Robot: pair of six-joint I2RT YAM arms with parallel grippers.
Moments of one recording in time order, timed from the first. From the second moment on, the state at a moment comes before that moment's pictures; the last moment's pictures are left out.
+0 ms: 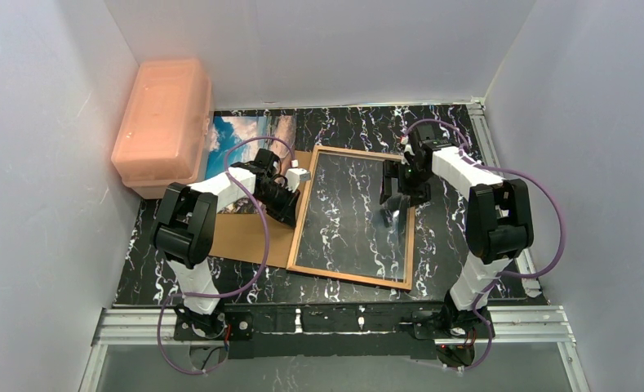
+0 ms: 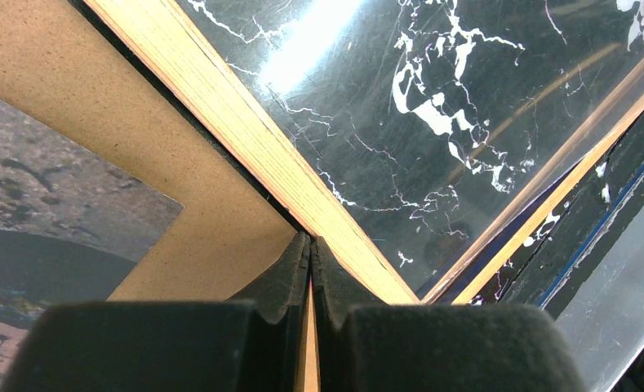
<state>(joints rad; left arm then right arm) -0.37 1.81 1.13 -0.63 0.61 0.28 0.24 1.79 1.29 -0.78 -0.29 0.23</state>
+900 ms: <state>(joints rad) -0.37 1.81 1.13 -0.64 0.61 0.28 0.26 1.79 1.29 -0.77 -0.20 0.21</state>
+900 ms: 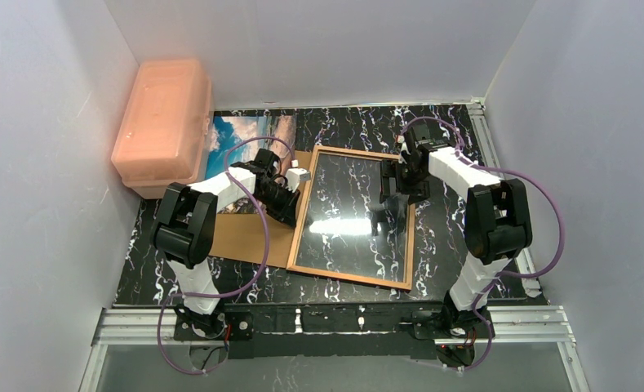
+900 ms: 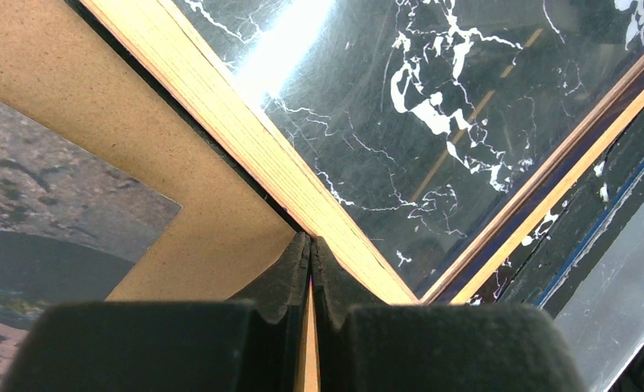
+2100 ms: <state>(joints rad) -0.14 1.71 1.59 -1.01 0.63 0.41 0.54 1.53 1.20 -0.54 -0.11 0.49</state>
